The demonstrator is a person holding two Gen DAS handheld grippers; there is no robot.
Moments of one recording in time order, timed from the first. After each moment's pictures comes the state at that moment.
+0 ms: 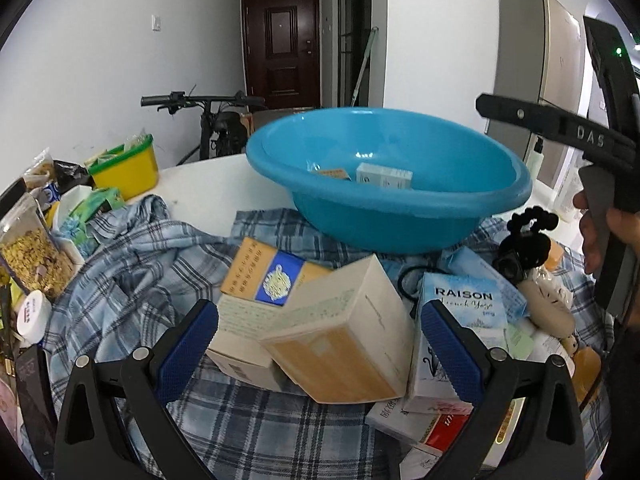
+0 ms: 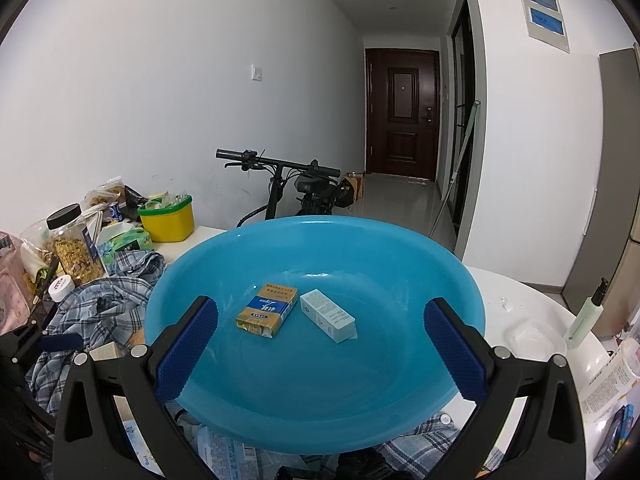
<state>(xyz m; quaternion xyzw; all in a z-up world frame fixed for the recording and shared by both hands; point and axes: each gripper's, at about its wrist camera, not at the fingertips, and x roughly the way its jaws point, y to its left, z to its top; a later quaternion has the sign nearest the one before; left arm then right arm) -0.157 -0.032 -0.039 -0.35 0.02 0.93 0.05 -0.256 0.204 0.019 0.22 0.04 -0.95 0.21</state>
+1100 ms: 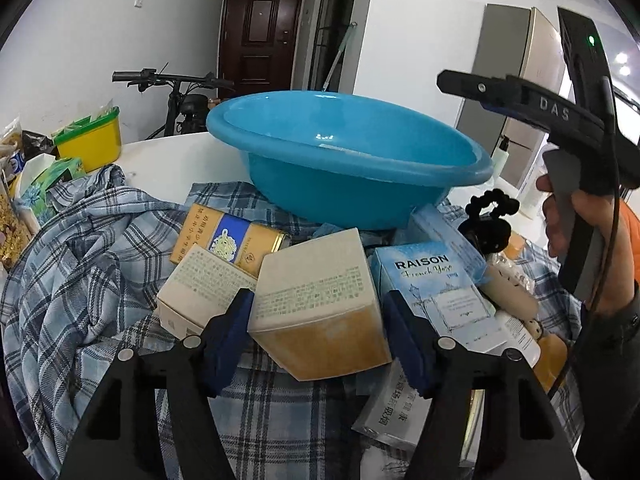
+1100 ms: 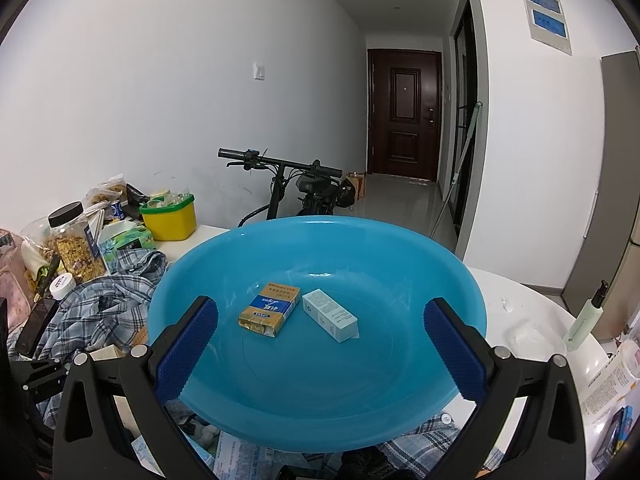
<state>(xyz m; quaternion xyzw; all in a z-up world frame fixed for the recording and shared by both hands) -0.145 -0.021 -0.056 -0.36 -0.02 0.92 0.12 -0.255 0.200 0.020 0.22 0.05 -0.95 0.22</state>
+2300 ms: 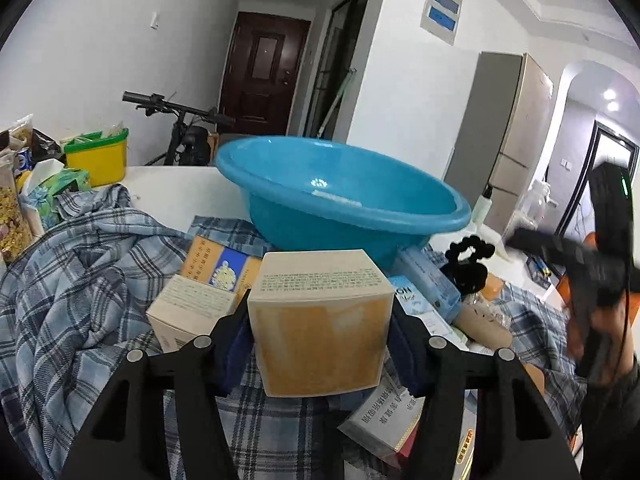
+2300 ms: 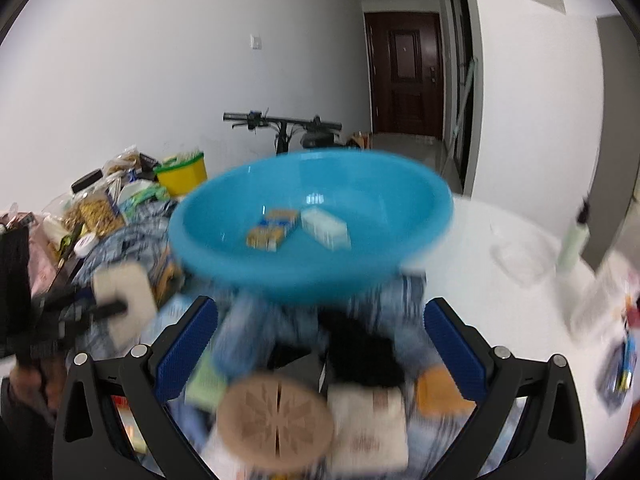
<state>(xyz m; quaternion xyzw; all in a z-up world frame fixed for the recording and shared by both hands) -0.122 -0.038 -0.042 -0.28 -0.08 0.95 0.13 -0.182 0.268 -0.026 0.31 0.02 -0.92 0.23</state>
